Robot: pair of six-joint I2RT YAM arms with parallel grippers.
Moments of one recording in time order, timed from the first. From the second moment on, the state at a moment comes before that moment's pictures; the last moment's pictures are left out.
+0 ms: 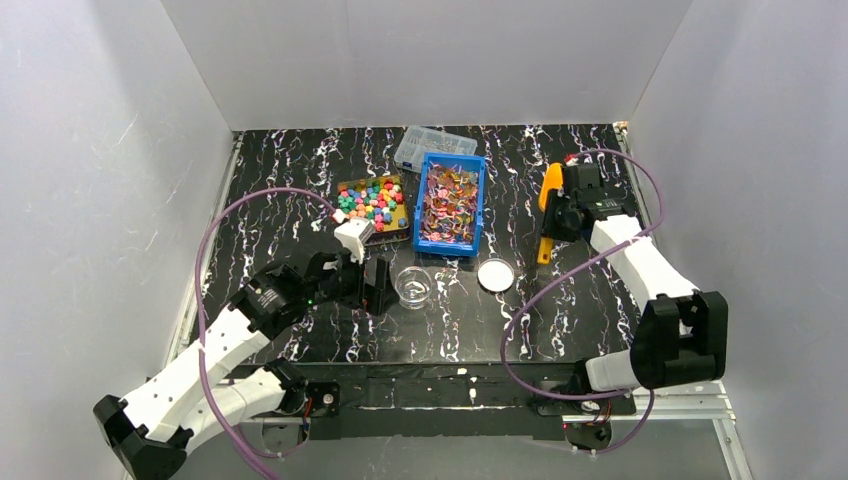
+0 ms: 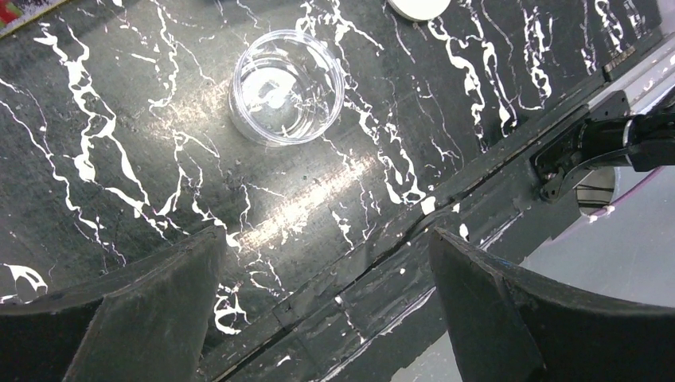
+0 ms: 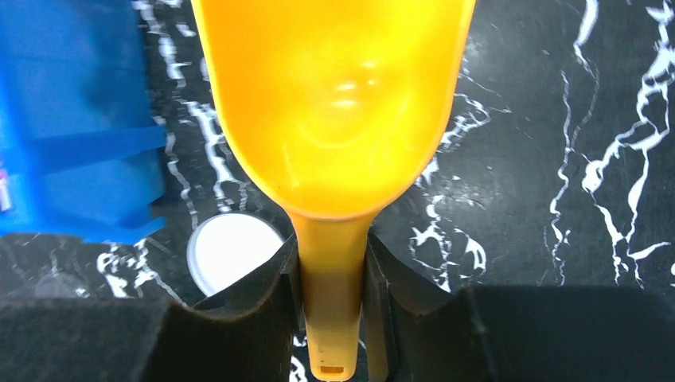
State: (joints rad) left arm -0.72 0.82 0.86 -0.71 0.11 -0.38; right arm 0.17 1.40 1.03 -0.58 0.02 0.33
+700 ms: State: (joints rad) left arm -0.66 1.00 1.21 -0.89 0.16 -0.41; right arm 0.59 1.26 1.17 -0.70 -0.01 0.19
